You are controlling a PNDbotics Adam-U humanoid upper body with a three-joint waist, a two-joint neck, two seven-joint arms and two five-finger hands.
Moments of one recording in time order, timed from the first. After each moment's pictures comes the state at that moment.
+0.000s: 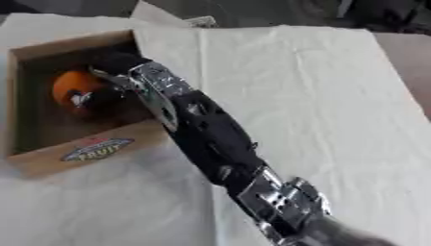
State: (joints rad) left arm -0.35 0.14 -0.08 -1.98 0.18 -0.37 0.24; right arm -1.07 -0.14 0.23 -1.07 1.03 -0.15 0.45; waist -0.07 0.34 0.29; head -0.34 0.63
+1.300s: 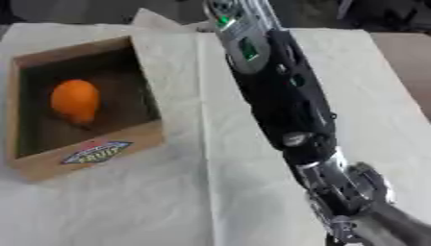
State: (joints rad) left arm -0.32 0.14 -0.07 -1.98 0.16 -0.37 0.26; right arm -1.02 -0.43 0.06 -1.58 0.67 -0.08 0.22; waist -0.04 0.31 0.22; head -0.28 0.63
